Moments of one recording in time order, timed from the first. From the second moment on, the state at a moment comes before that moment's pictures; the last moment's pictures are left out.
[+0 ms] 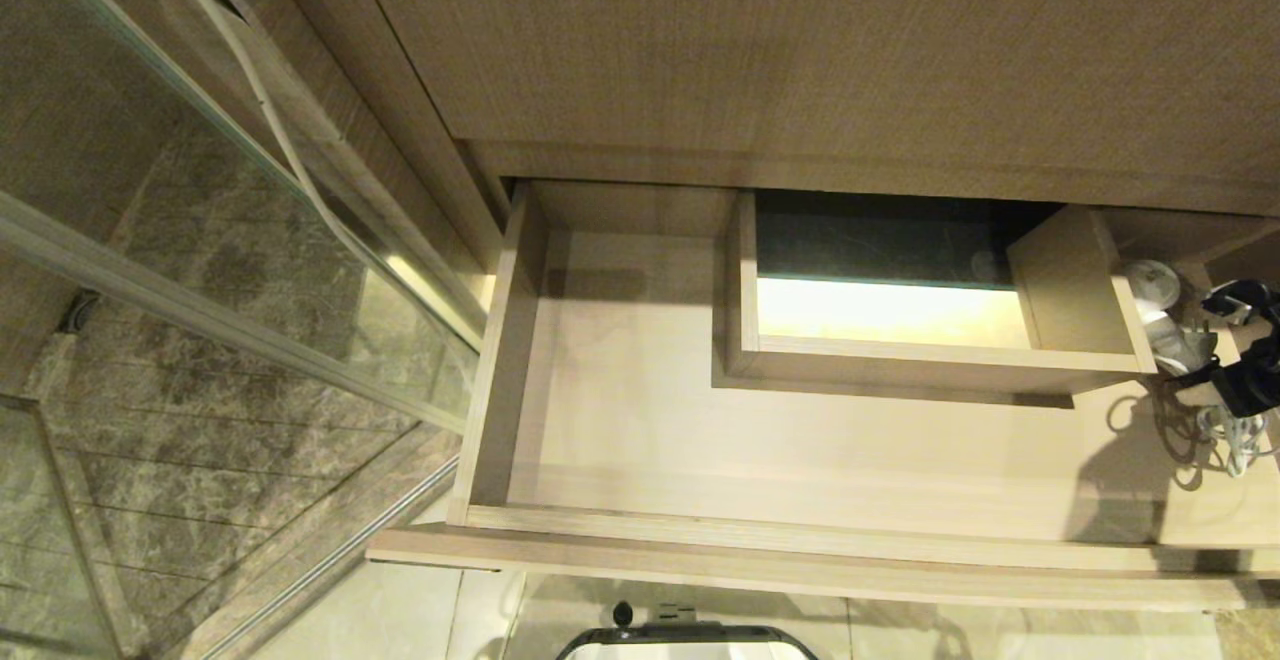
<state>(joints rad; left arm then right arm) 0.00 0.00 0.00 0.00 0.00 0.00 -0.68 2.28 -1.70 0.30 0.35 -0.82</state>
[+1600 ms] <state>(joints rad) 0.00 0.00 0.00 0.00 0.00 0.00 -0.81 1.50 -1.52 0.77 0.28 -1.15</state>
